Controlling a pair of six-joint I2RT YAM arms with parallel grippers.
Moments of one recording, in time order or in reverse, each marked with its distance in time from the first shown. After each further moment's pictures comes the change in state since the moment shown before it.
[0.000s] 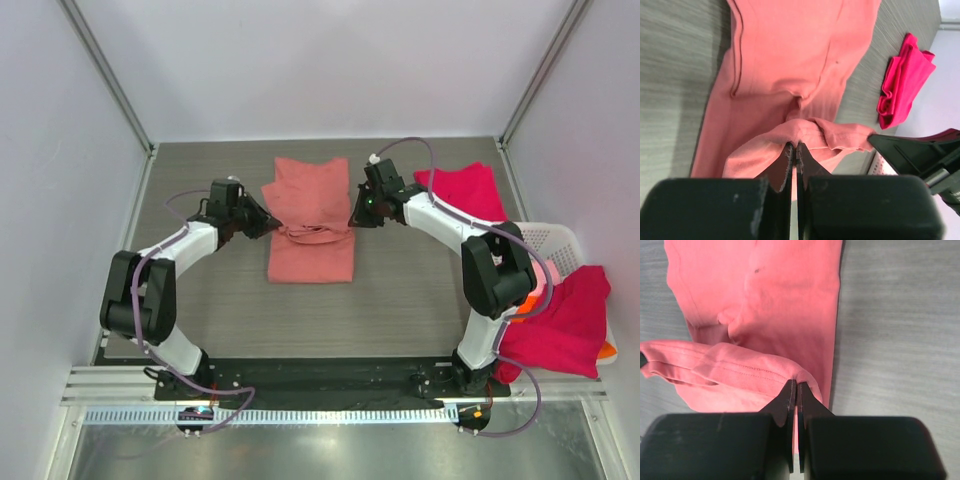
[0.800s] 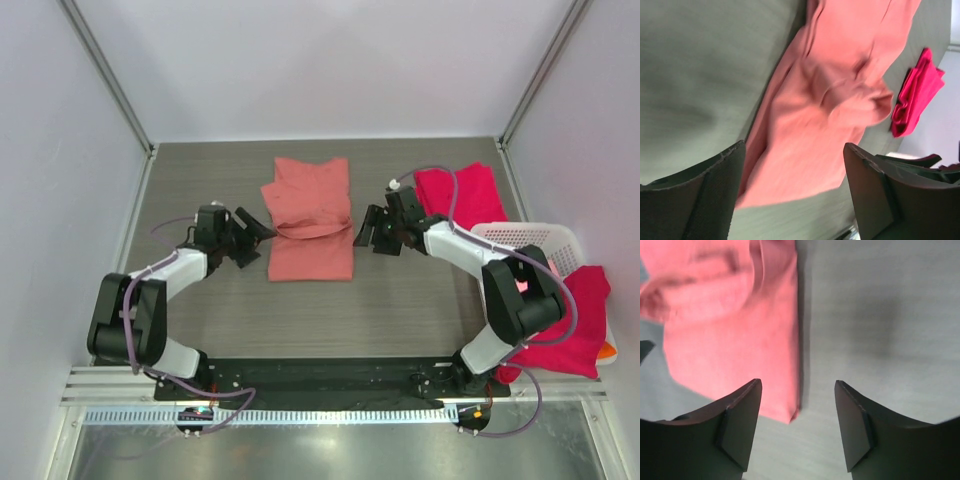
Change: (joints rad) left arm 0.057 -0.074 -0.216 0.129 -0.032 -0.050; right arm -0.046 -0.148 -0.276 0.128 -0.037 0.020
